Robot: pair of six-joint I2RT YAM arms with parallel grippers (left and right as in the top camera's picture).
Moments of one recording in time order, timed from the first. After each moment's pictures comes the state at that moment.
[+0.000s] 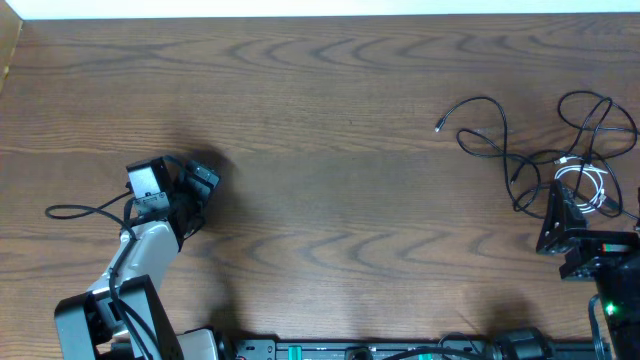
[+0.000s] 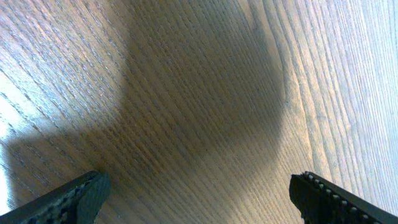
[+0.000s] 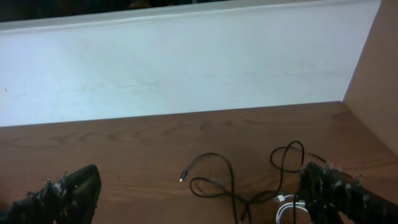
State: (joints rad) left arm 0.28 1.47 0.57 -0.07 0.20 -0.79; right arm 0.15 0.54 1.22 -0.87 0.16 0.14
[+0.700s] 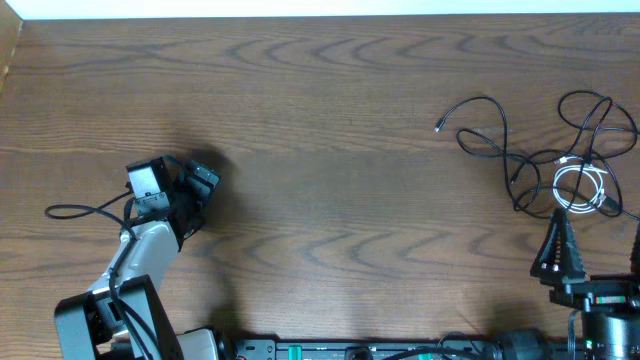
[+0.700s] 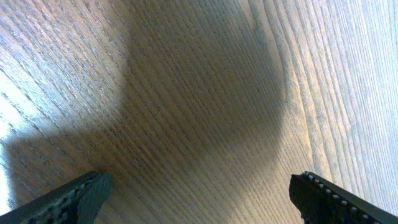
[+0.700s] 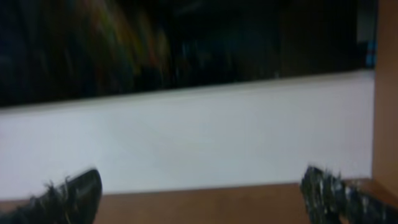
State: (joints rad) left arm 0.28 1.47 0.57 -0.07 0.20 -0.79; right arm 0.12 0.15 0.79 -0.38 0.08 0.12
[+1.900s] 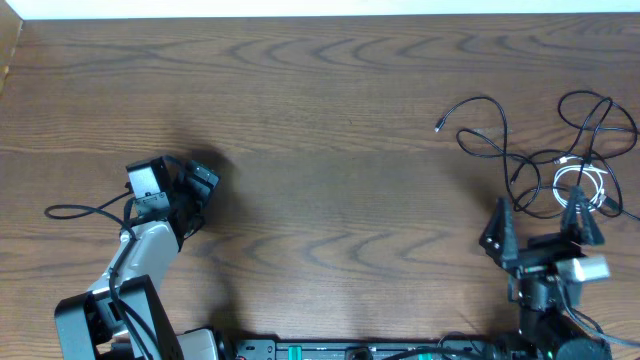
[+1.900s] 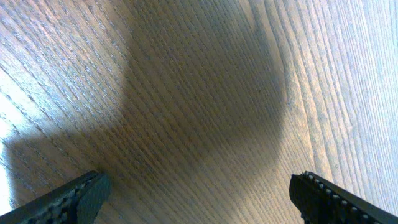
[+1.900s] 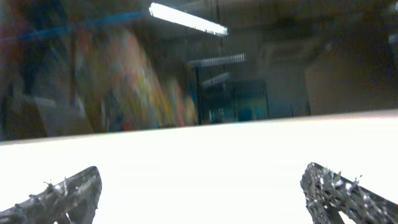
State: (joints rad) left arm 0.28 1.47 0.57 -0.07 0.19 -0.79; right arm 0.12 0.01 0.01 0.56 -0.01 0.13
